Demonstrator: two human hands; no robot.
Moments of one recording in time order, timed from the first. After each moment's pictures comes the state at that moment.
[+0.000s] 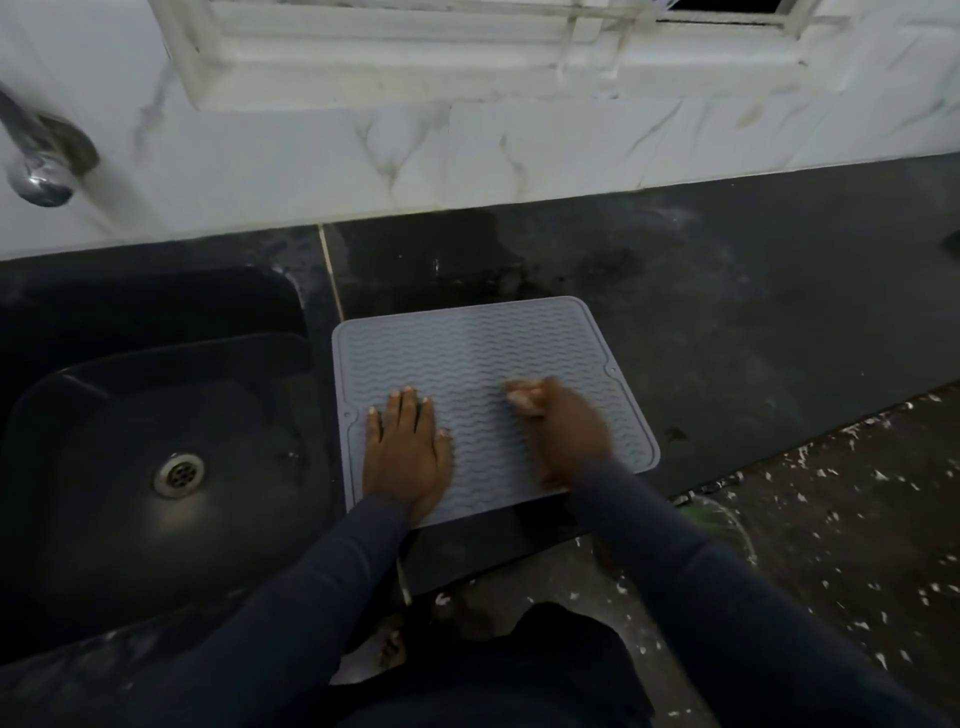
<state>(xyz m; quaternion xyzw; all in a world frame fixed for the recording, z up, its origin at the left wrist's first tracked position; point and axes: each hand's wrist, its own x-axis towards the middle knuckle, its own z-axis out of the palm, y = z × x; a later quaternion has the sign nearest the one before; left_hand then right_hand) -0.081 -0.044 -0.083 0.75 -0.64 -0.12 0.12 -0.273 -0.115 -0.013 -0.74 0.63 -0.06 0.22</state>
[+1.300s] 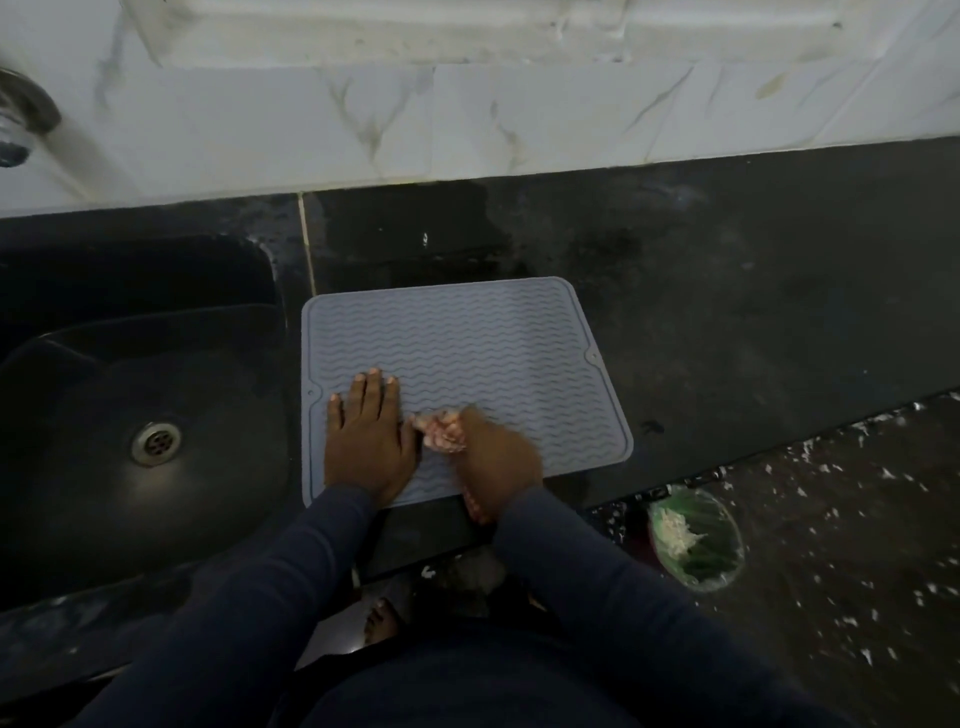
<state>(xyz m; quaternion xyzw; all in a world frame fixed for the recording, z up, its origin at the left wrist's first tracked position) -0.093 -0.041 -0.089 0.79 -0.60 -0.09 0.12 -0.262 -0.077 -0.030 -0.79 0.56 0.02 0.25</state>
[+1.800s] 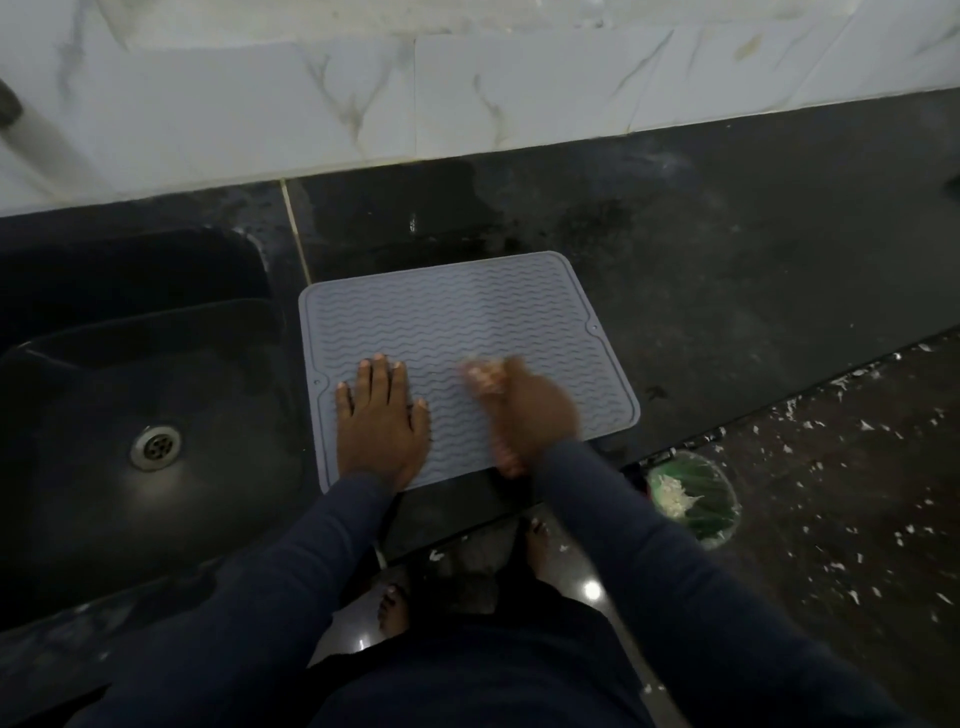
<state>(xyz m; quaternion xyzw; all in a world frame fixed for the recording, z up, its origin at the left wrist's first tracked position) -0.090 -0.039 -0.090 0.78 -0.61 -0.09 0.11 -0.265 -0.091 -0.016 -0.73 0.64 -0.04 0.24</state>
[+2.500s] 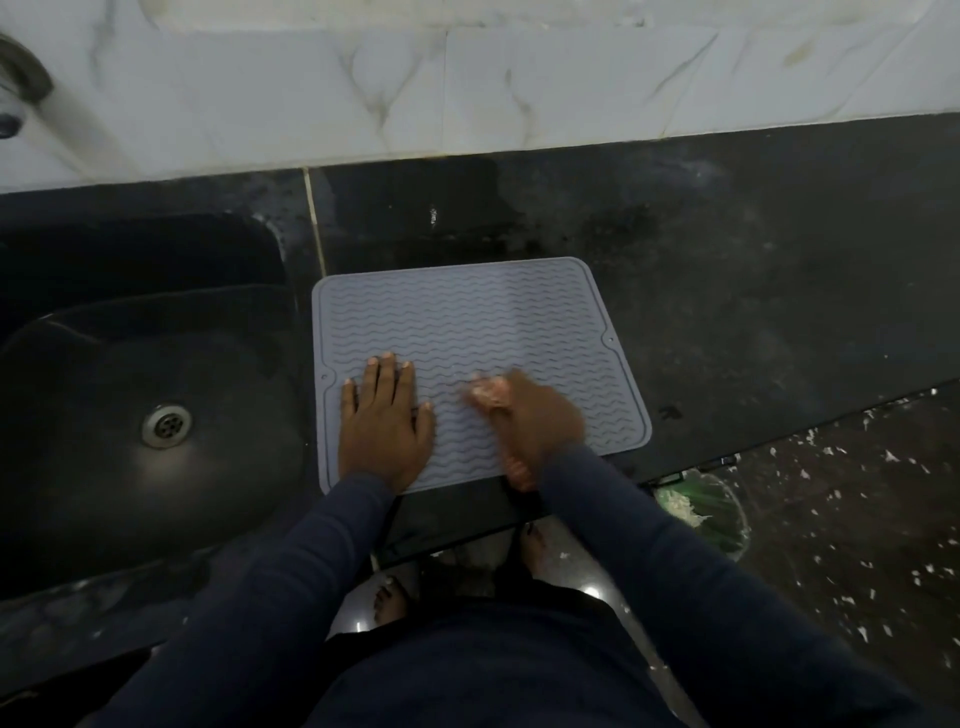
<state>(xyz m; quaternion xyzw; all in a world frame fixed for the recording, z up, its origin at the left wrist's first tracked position) -0.091 -0.037 -0.089 0.78 -0.60 -0.08 0.14 -0.271 -0.105 -0.027 -0.76 0.60 0.02 0.24</state>
